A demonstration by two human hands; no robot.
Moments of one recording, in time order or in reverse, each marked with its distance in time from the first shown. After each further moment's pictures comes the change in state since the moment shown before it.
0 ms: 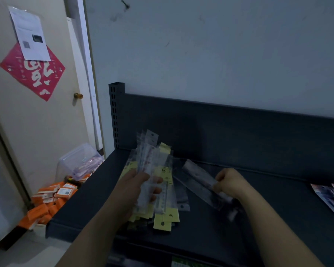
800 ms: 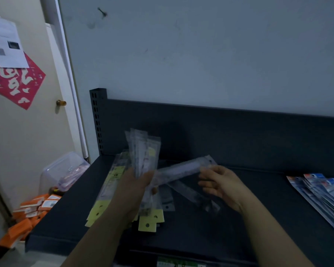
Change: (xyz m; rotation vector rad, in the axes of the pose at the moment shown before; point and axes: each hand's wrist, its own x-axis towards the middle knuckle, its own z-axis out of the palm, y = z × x) left_hand 0.008 -0.008 0.036 0.121 -0.004 0.188; right_hand -0.039 0.021 -0.012 0.917 -0.109 -0.139
